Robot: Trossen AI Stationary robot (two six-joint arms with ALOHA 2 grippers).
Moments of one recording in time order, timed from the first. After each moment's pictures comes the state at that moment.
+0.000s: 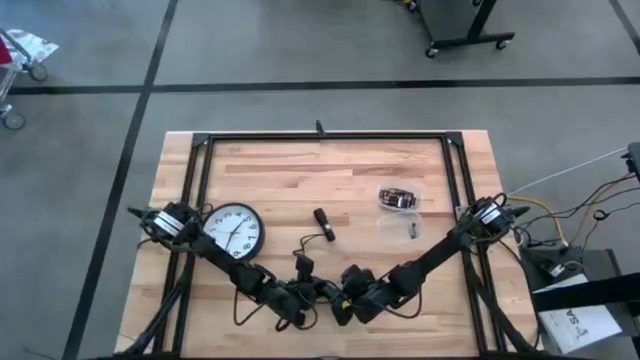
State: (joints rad) left arm -0.58 1.98 0.98 0.33 -0.59 0.05; right arm 0.55 1.97 1.12 0.04 0.42 1.29
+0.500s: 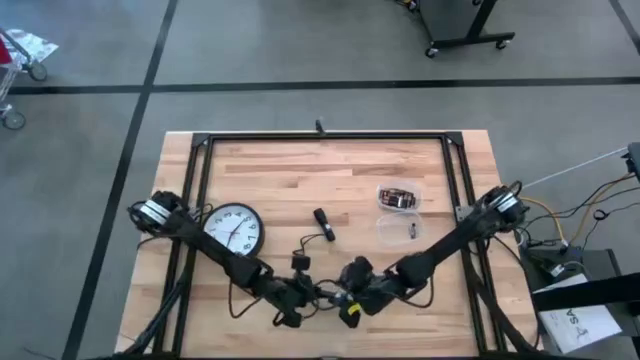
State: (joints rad) left arm -0.54 1.83 0.99 0.10 -0.34 -0.24; right arm 0.56 1.81 1.12 -0.01 0.42 0.81
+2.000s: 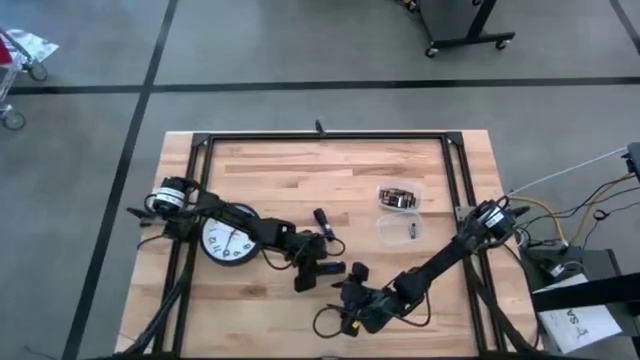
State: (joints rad) left arm -0.20 1.89 1.05 -0.13 0.15 -0.40; right arm 0.63 1.96 1.12 0.15 0.63 0.62
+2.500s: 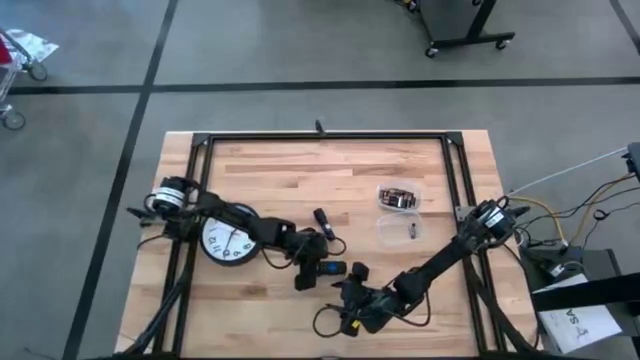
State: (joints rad) left arm -0.19 1.87 1.05 -0.11 0.12 -0.31; right arm 0.63 1.96 1.12 0.15 0.63 0.64
